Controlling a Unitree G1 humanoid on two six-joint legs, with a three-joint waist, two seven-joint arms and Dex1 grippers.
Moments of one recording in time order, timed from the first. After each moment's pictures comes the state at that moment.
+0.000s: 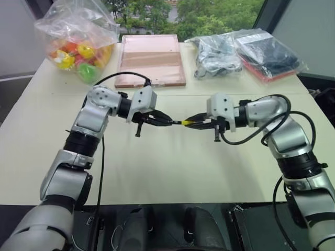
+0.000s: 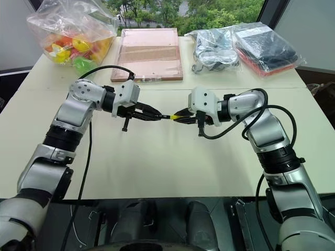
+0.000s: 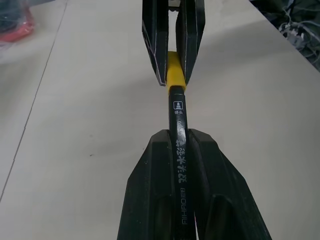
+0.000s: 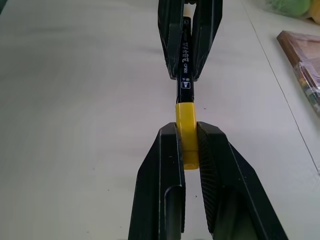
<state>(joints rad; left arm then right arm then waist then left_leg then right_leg) -0.91 0.48 -0.22 0.39 -0.14 0.05 -1.45 -0.71 -0.67 0.21 -0.04 0.17 0.32 1.22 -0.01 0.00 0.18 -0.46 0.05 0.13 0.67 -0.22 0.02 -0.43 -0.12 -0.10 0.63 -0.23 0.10</state>
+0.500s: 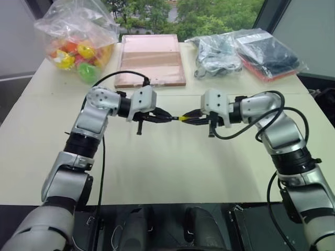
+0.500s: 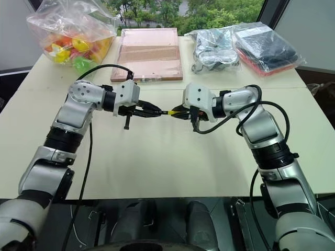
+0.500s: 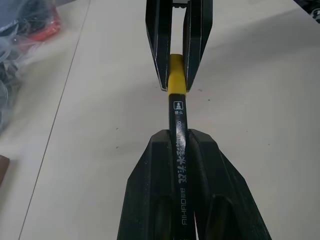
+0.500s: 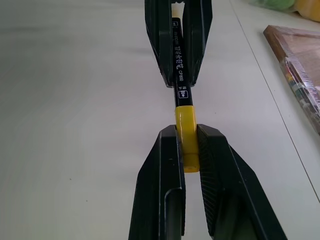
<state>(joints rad) -0.88 0.46 -0.20 0.38 -0.10 0.01 -1.39 -0.75 -0.63 0.22 -0.03 0.13 0.38 1.18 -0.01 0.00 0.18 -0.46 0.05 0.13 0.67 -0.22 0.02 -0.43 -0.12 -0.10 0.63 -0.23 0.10</state>
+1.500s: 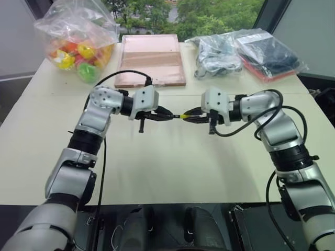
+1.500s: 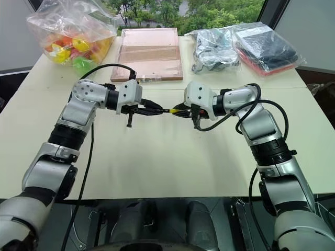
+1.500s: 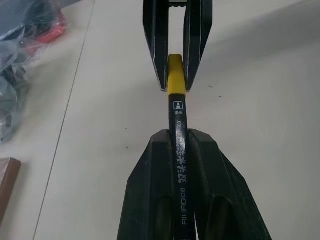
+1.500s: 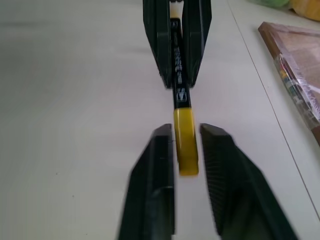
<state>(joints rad) -0.92 0.42 -0.22 0.49 -0.07 -0.09 -1.37 -0.78 -0.64 0.24 0.06 0.08 0.28 1.19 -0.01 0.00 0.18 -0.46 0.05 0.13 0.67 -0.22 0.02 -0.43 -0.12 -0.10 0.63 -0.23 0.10</state>
